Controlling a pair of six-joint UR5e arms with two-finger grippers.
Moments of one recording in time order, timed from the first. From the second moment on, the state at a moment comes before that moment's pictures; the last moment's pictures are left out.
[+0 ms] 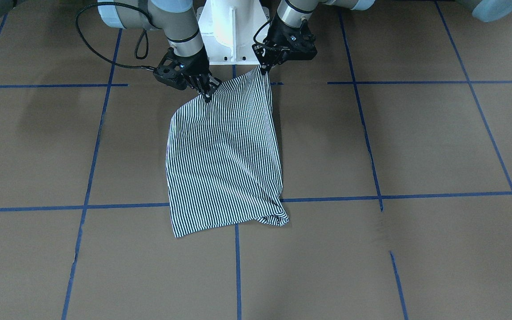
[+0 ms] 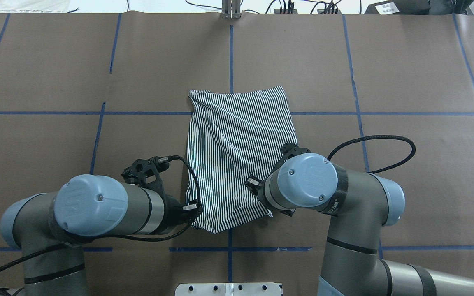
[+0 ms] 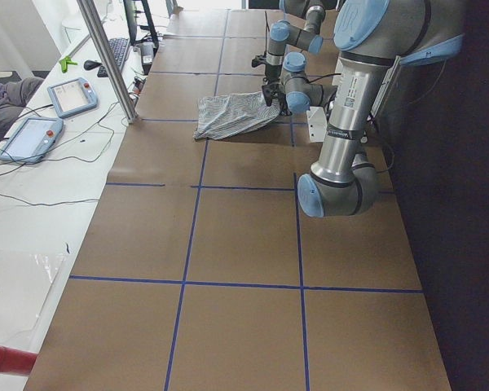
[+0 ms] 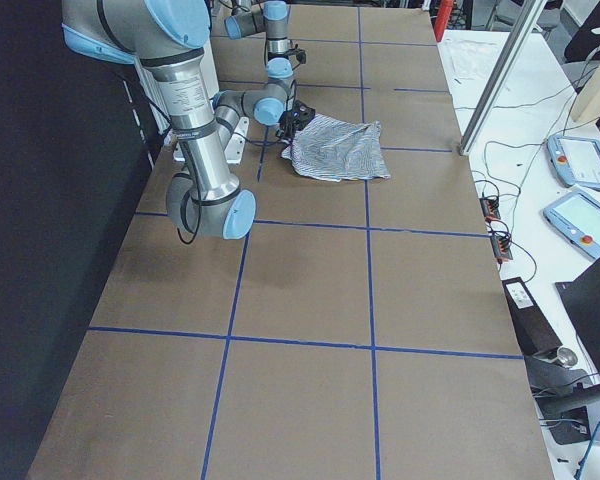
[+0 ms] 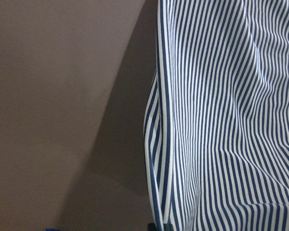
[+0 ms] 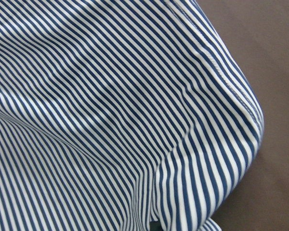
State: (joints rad) left arm -0.31 -1.98 -2.08 -1.76 -1.77 -1.71; right arm 0.35 -1.07 1.90 -1.47 1.73 1.93
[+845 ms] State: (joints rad) left arm -0.60 -2.14 -1.78 -1.93 -1.86 -1.74; right arm 0.63 -0.83 1.49 -1.25 1.73 1.67
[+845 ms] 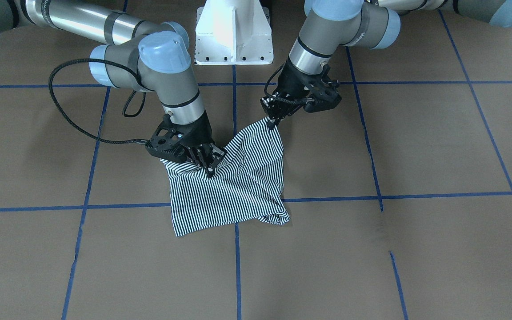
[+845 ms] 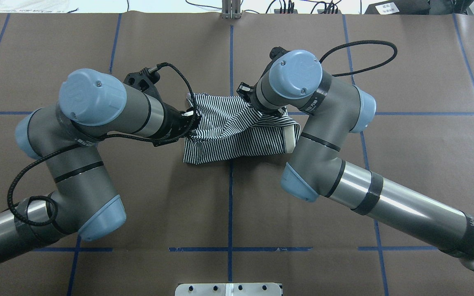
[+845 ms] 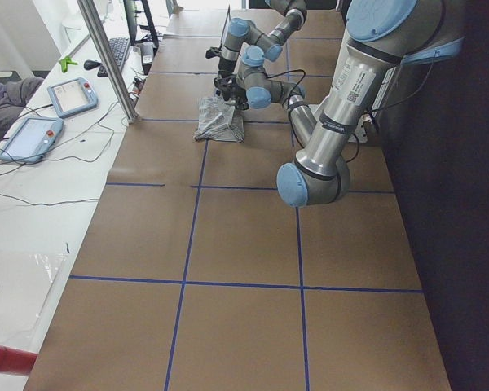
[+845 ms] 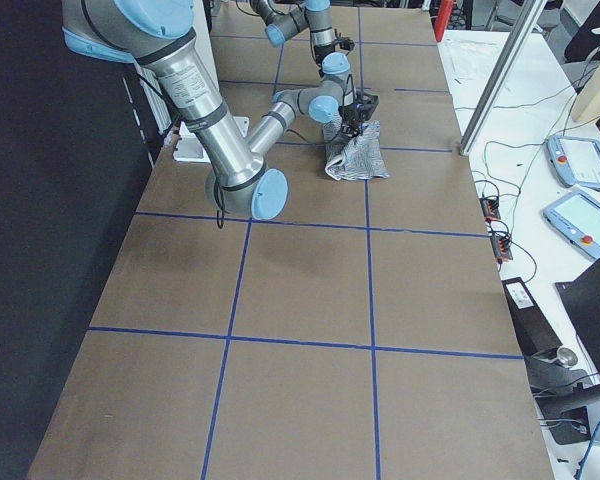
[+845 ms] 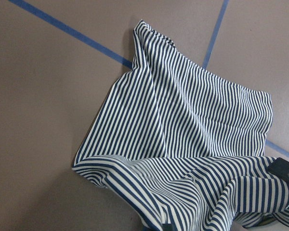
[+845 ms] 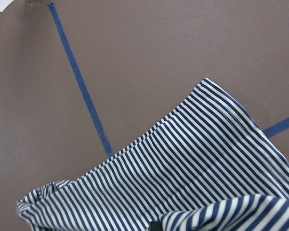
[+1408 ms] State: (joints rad) left arm -0.73 -2.32 -1.35 -2.14 -1.85 -1.79; right arm 0.68 -0.67 1.13 -1.14 1.70 1.55
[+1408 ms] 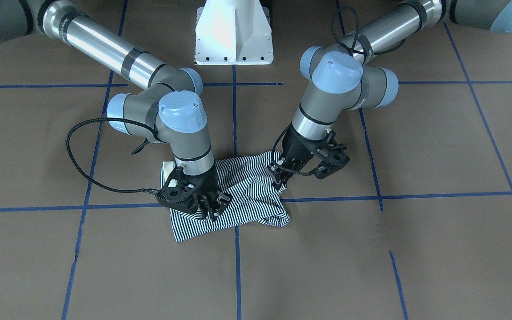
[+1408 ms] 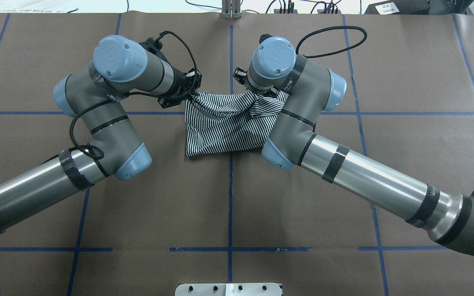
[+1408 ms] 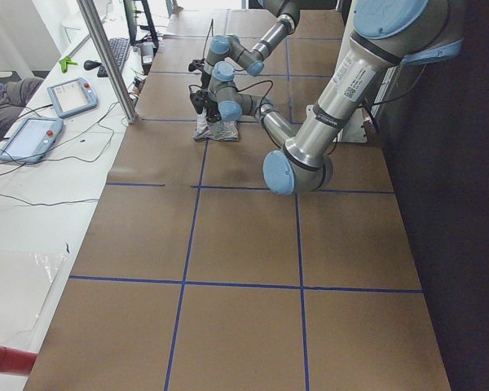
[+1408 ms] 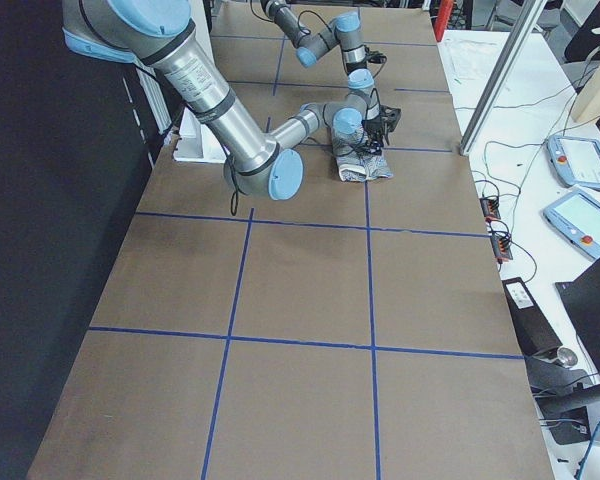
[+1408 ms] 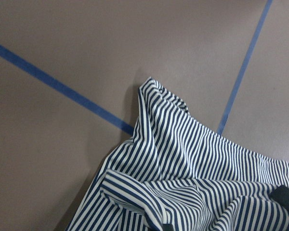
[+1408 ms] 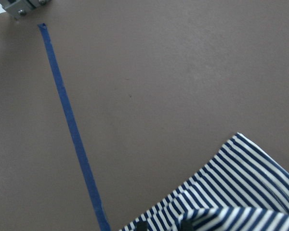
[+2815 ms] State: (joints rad) left arm -1.08 -2.26 -1.18 -2.27 -2.18 -1.51; right arm 0.66 -0.61 1.23 -1.53 1.74 1.07
